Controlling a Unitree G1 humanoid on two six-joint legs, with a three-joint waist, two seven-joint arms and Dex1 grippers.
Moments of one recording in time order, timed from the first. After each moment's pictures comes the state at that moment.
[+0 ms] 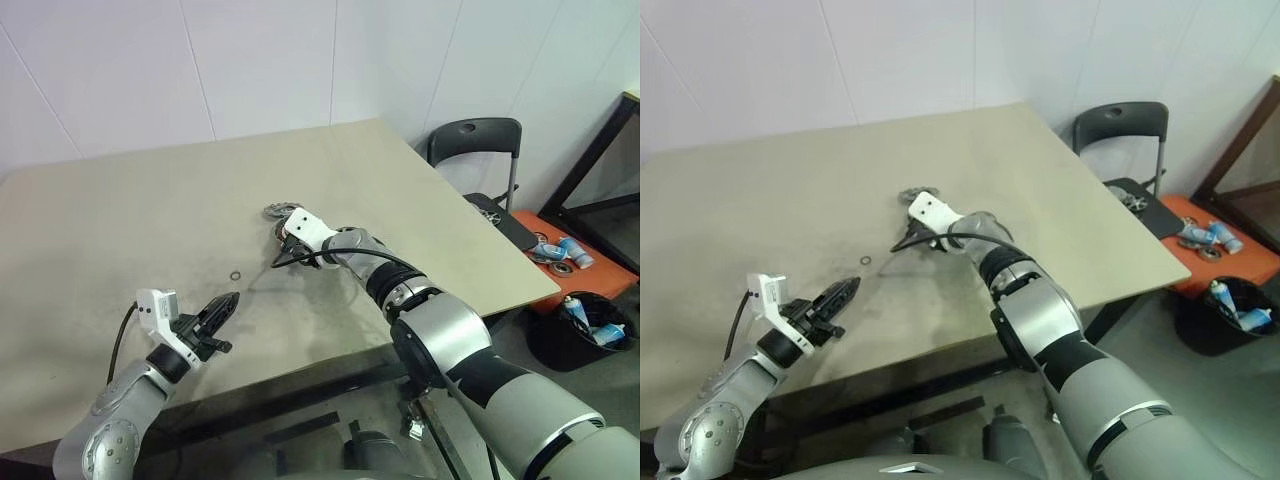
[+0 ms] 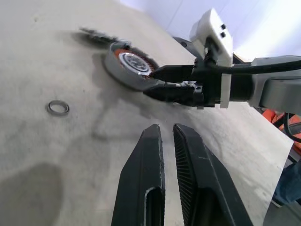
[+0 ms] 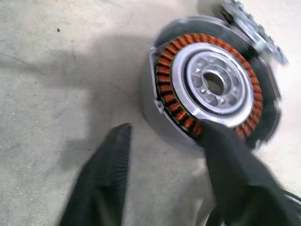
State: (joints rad) left arm 0.23 0.30 0.28 -0.48 -0.82 0.61 -0.41; right arm -1.19 0.07 0.21 1.37 -0.30 0.13 0.49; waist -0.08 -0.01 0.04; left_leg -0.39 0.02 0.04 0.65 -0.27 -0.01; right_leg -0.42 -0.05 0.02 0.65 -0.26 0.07
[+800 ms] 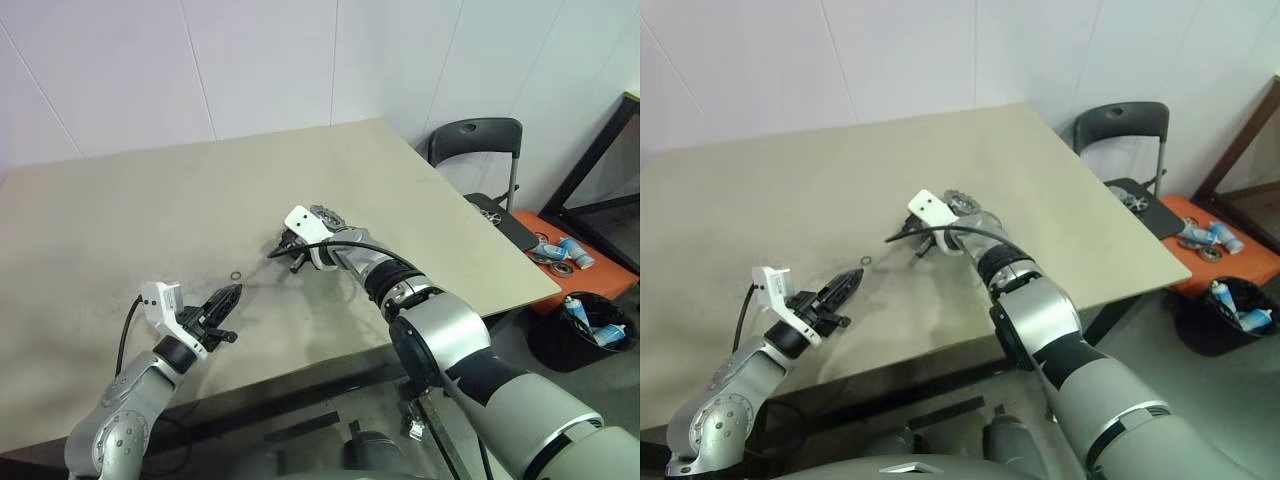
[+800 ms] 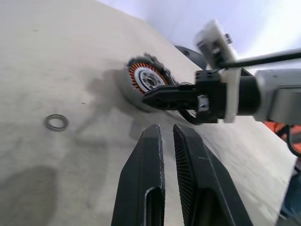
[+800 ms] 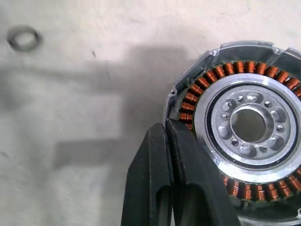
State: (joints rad) left arm 0.19 0.28 0.26 -0.45 -0.81 0.58 -0.36; right arm -1.21 0.08 0.10 1.35 -0.21 0.22 0.59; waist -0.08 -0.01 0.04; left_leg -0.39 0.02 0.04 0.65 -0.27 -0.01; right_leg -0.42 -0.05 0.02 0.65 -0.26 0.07
